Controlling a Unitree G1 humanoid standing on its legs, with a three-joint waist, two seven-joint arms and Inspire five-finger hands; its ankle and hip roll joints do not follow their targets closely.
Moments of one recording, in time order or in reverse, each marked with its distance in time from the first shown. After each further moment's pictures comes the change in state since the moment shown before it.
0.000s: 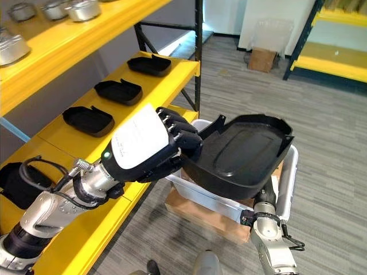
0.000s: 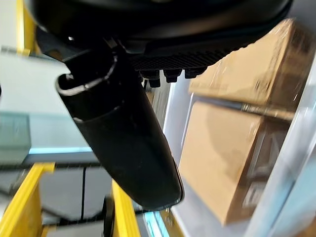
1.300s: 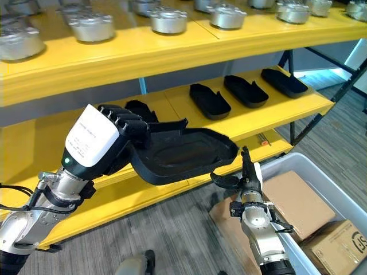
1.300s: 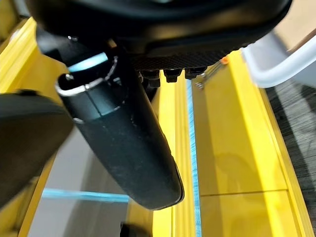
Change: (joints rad) left arm 0.244 0.046 0.205 0.092 0.157 0.025 0.200; right arm -0.076 0.013 0.067 -0.001 -0.120 0.035 0.032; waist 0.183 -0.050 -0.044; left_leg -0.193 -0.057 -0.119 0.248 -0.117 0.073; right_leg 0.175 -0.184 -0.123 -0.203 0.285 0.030
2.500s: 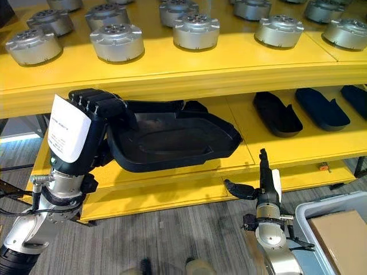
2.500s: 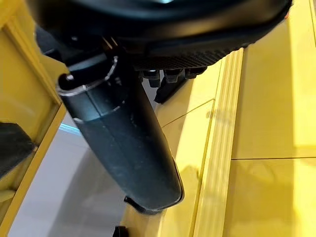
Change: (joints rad) left arm 0.005 -0.055 0.000 -0.005 0.000 0.060 0.281; right arm 0.163 -0.088 -0.046 -0.140 -0.054 -0.082 -0.042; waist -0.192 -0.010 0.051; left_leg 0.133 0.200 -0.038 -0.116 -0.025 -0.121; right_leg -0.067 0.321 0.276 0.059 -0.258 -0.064
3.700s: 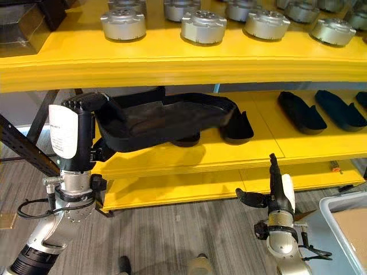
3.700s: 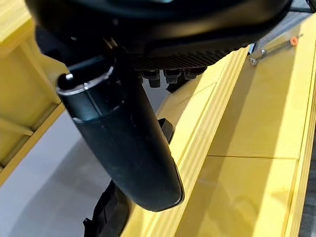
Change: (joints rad) left arm -0.014 -0.156 -0.080 0.139 -0.143 0.139 0.084; right arm 0.120 -0.060 -0.048 0.009 -0.120 -0.012 -0.015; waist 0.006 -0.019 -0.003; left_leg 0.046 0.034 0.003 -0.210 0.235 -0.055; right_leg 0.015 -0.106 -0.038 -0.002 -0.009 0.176
